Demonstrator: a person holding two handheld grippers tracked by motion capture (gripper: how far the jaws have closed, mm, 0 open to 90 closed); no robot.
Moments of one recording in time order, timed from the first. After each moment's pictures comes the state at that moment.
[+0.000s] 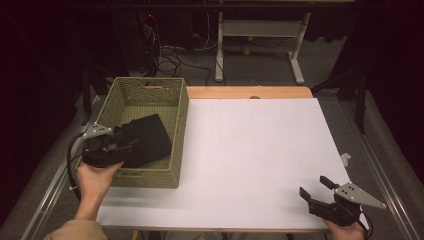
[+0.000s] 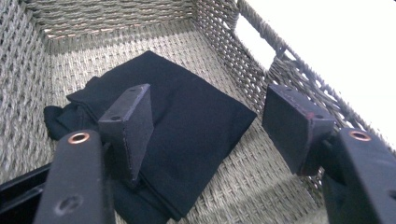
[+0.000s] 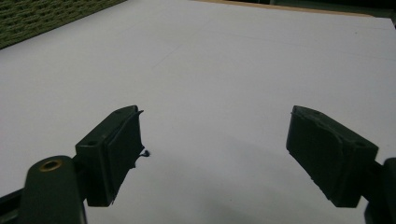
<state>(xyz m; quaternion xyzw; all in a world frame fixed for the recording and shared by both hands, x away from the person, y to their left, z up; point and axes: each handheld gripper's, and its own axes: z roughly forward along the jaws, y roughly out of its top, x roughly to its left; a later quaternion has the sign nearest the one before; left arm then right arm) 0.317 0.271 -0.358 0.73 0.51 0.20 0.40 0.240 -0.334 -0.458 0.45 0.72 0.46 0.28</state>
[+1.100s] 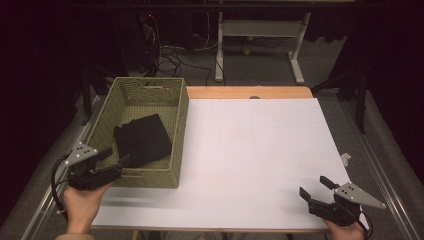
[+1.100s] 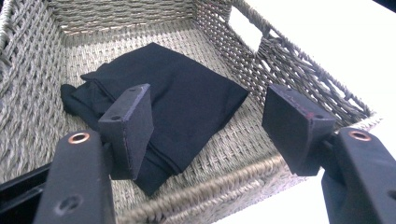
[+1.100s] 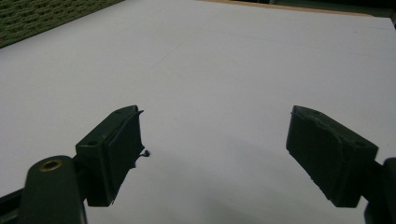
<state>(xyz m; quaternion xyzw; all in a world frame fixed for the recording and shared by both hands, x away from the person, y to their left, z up) 0.265 0.284 -0.368 0.72 0.50 0.23 0.42 0.240 -0.333 -0.458 0.45 0.72 0.46 0.28</state>
